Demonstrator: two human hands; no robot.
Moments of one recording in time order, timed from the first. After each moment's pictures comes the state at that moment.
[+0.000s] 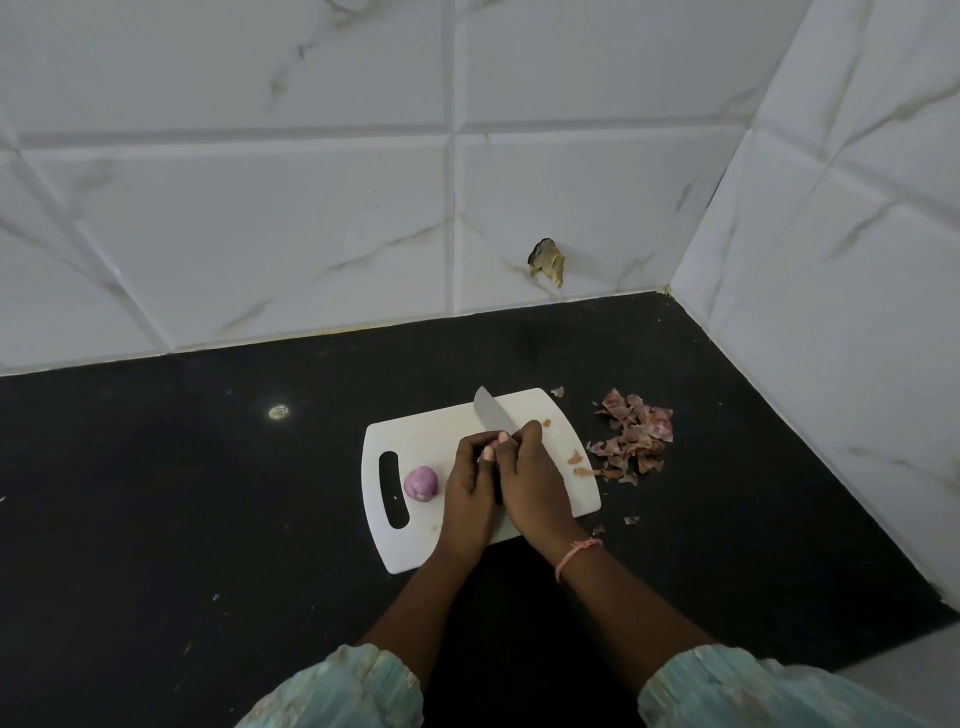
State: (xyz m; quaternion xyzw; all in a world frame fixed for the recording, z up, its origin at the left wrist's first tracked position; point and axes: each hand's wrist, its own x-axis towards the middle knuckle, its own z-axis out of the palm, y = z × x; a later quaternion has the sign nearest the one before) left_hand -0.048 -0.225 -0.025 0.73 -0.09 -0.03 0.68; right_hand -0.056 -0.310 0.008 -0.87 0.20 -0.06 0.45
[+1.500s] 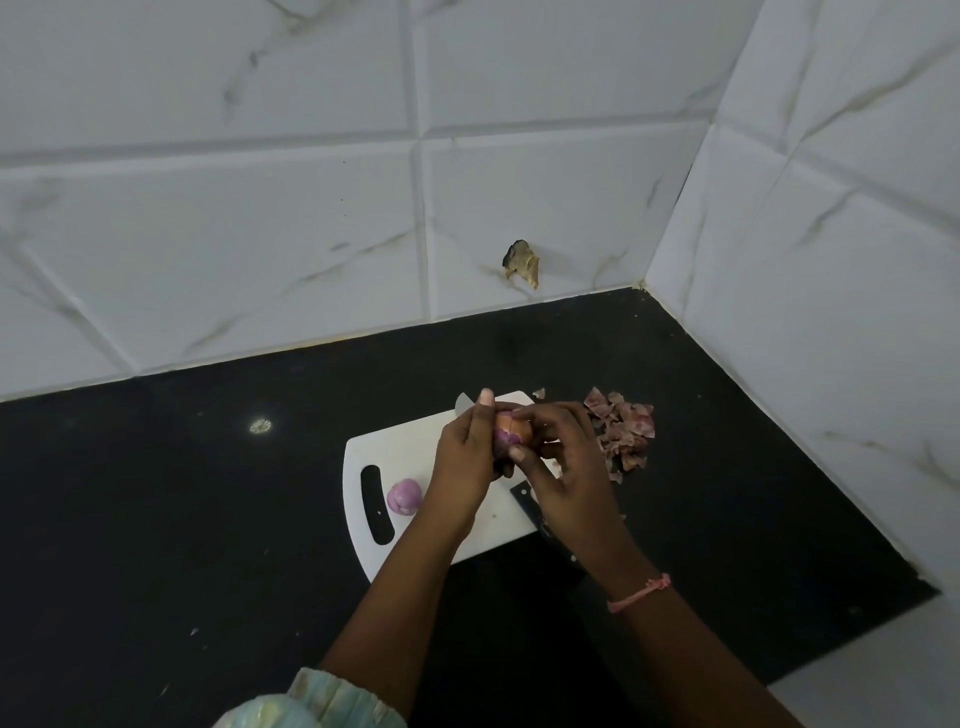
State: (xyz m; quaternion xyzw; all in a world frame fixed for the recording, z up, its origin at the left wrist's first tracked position) left_hand -0.034 -0.235 0.069 0.68 -0.04 -0.17 0.71; right_hand -0.093 -0.346 0.053 -0.83 0.01 -0.24 0.50
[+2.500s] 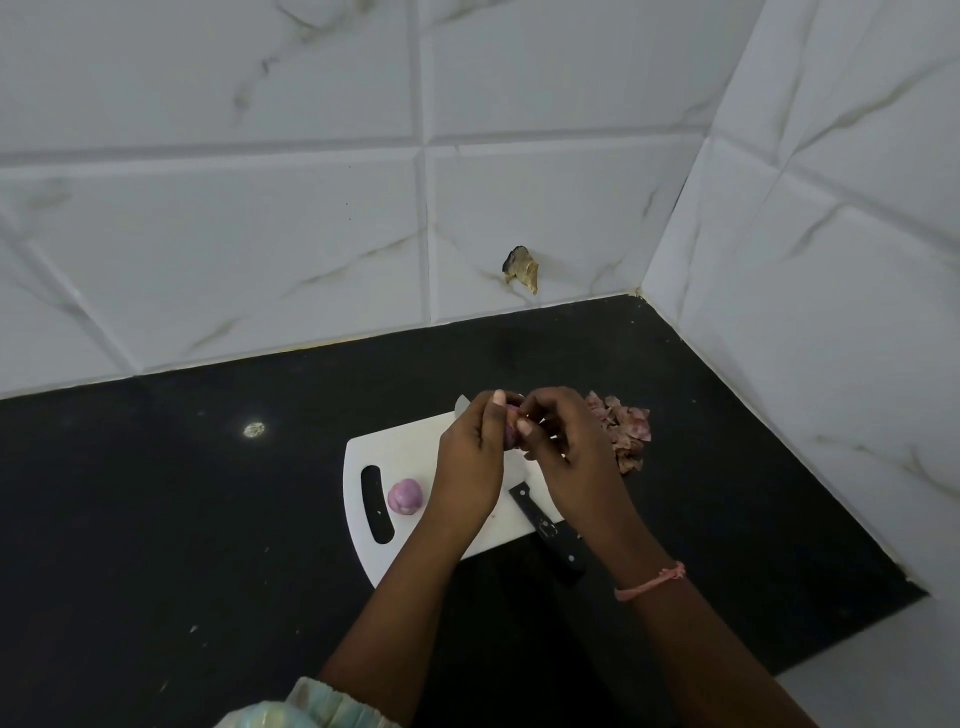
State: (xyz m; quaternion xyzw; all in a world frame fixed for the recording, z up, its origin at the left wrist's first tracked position) left_hand -0.044 -0.234 0.077 0.73 -0.11 -0.07 0.67; right_hand -0.087 -0.349 0.077 -0.84 0.00 -0.24 0.49
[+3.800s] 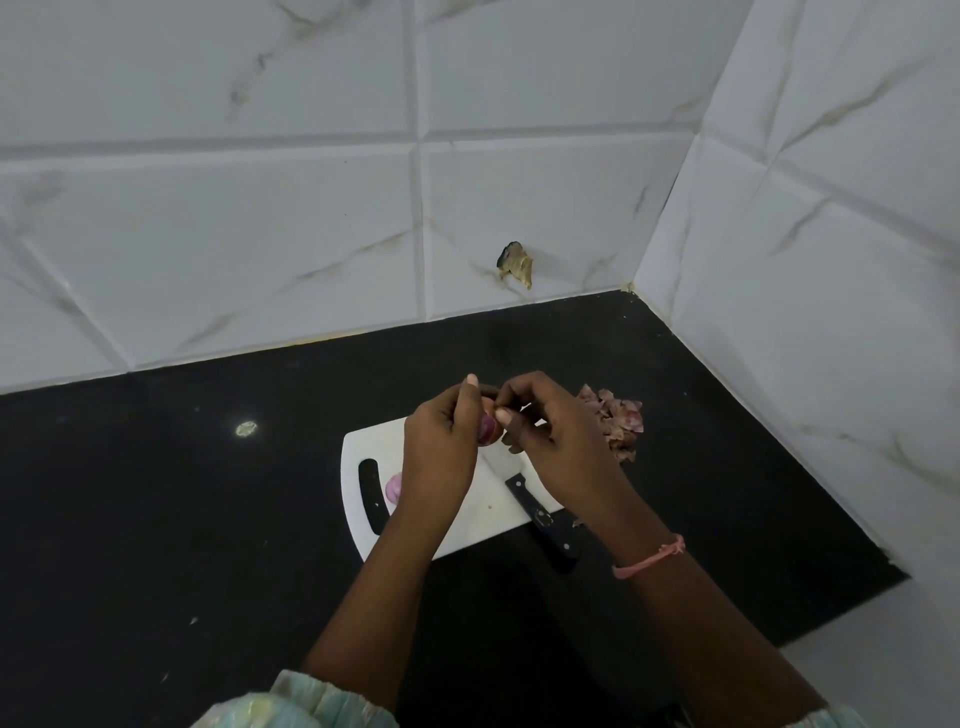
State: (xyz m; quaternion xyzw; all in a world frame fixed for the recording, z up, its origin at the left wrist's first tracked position) left_hand -0.040 -0.213 0.086 0.74 -0.09 -0.02 0.66; right_hand -0.090 -0.338 0.107 -0.87 -0.01 -0.16 0.47
